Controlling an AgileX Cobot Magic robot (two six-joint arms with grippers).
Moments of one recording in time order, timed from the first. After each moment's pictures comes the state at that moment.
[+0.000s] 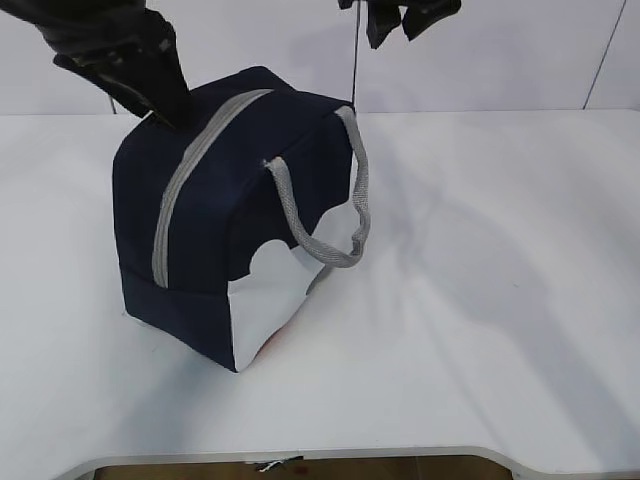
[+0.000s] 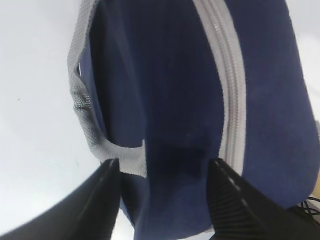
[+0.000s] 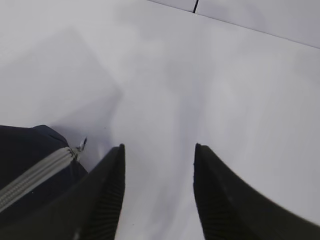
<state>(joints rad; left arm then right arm) -0.40 1.76 -1.73 -0.28 1.24 0.31 0.36 2.25 -2.49 -0.12 1.25 0.07</state>
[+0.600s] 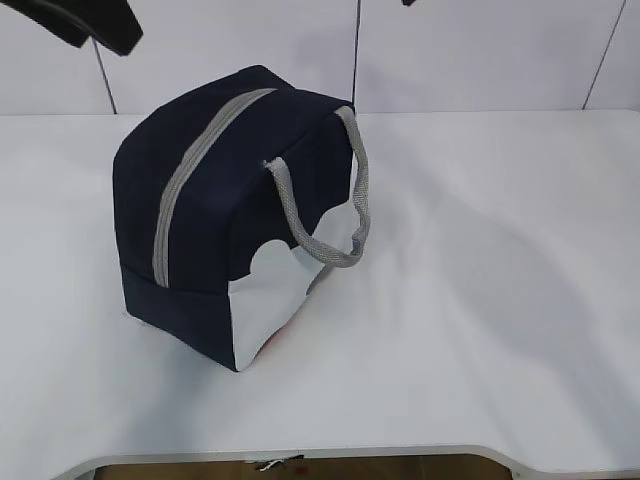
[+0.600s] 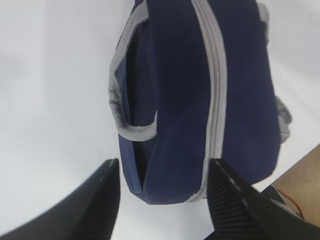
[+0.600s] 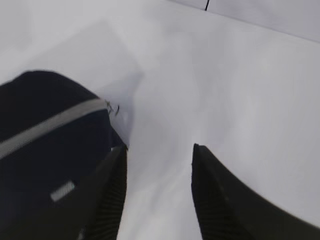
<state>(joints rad) -0.40 1.59 -1.73 -0.20 1.25 0.18 0.36 1.94 -2.21 -0.05 1.26 0.04</state>
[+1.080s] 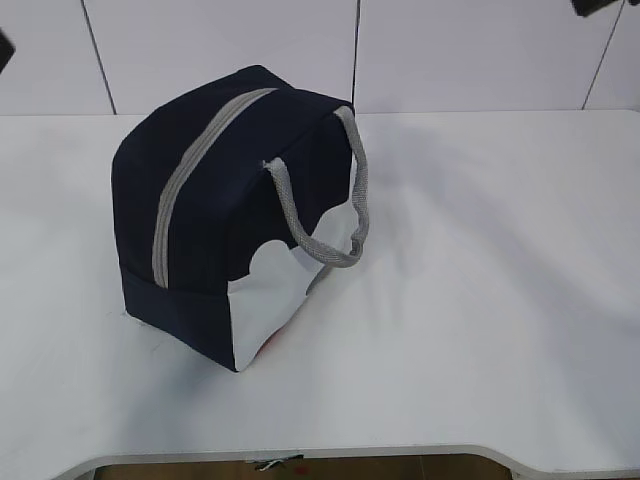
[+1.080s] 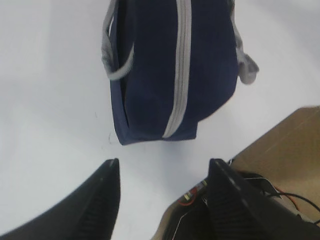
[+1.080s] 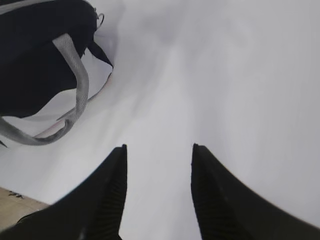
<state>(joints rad) -0.40 1.25 -1.48 -0.20 1.26 0.17 0.36 1.40 -1.66 -0.08 1.26 0.03</state>
